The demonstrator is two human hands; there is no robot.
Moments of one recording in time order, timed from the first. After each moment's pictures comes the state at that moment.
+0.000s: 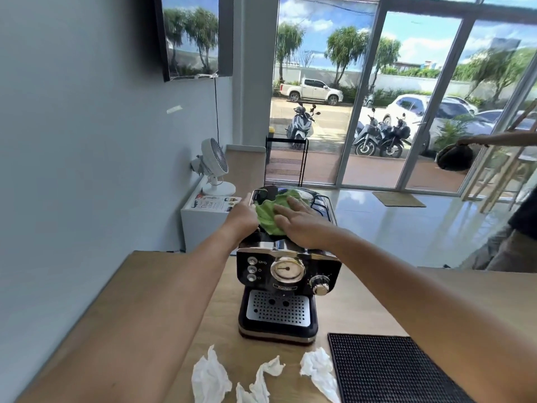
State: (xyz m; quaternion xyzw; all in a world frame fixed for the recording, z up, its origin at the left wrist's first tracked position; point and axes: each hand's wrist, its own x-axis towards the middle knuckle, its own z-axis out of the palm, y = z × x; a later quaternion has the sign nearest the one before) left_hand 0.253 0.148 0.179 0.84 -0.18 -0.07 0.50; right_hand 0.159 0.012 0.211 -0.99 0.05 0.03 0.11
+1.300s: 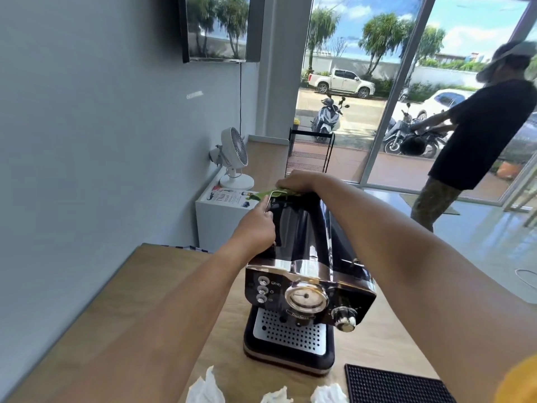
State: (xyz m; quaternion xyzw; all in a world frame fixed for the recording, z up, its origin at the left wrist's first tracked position) left_hand 0.248 0.146 0.183 0.83 -0.14 -0.09 0.53; right_hand 0.348 -0.019 0.228 -0.99 0.05 0.11 0.10
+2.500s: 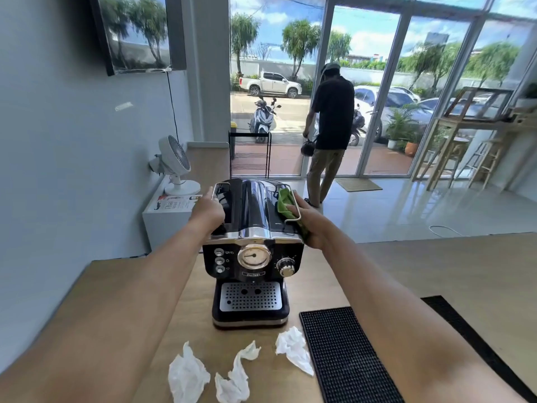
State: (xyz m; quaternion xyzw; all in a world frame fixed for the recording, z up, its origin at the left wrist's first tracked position) left_hand 0.244 0.138 0.181 0.87 -0.12 -0.04 0.47; right_hand 0.140 -0.062 0.161 -0.60 0.17 -0.10 0.77
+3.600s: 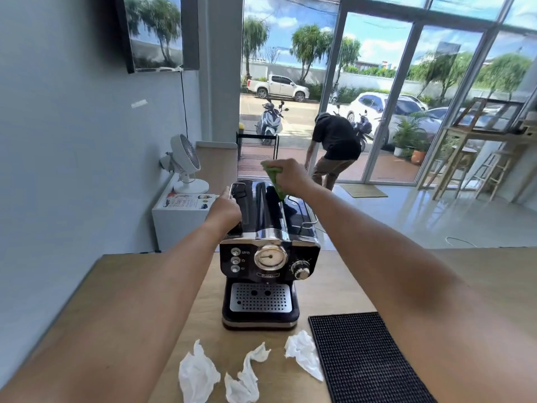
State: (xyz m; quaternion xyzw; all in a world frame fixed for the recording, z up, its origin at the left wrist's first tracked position) left_hand 0.246 0.144 0.179 0.86 -0.14 -0.06 0.49; right_hand 0.200 -0.015 0.245 -0.91 0.14 -0.16 0.35
